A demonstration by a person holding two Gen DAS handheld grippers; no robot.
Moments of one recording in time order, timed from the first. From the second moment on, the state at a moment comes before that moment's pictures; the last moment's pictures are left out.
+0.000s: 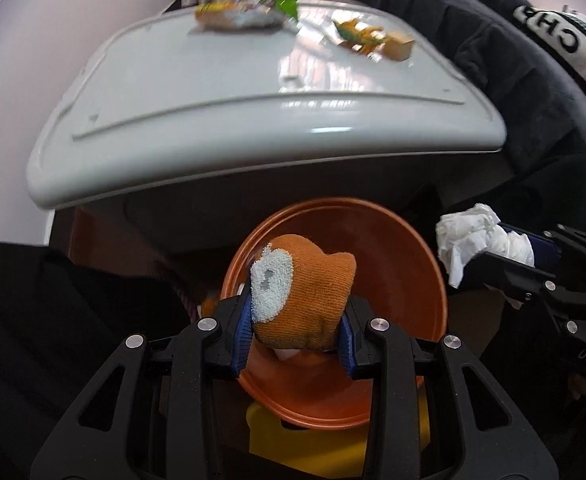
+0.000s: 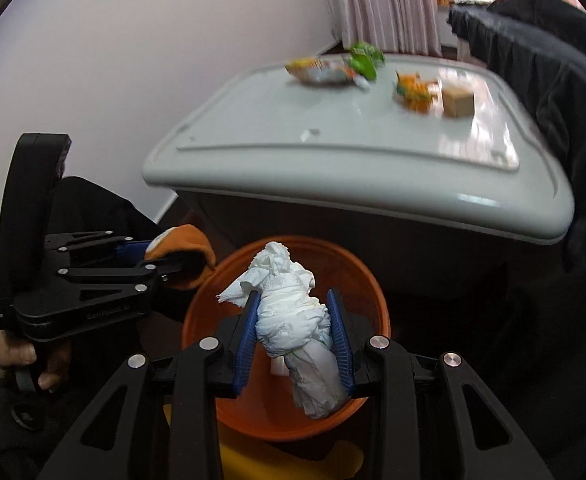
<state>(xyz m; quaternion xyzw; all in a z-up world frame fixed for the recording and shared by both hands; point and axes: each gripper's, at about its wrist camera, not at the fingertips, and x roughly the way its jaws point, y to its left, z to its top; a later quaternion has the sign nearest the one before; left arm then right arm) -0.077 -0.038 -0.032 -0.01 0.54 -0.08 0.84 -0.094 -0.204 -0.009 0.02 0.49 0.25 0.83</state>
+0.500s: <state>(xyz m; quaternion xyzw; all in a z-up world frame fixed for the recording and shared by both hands) -0.076 -0.033 -0.042 -0.01 0.56 -0.07 0.82 -0.088 -0.199 -0.015 0.01 0.51 0.25 0.82</state>
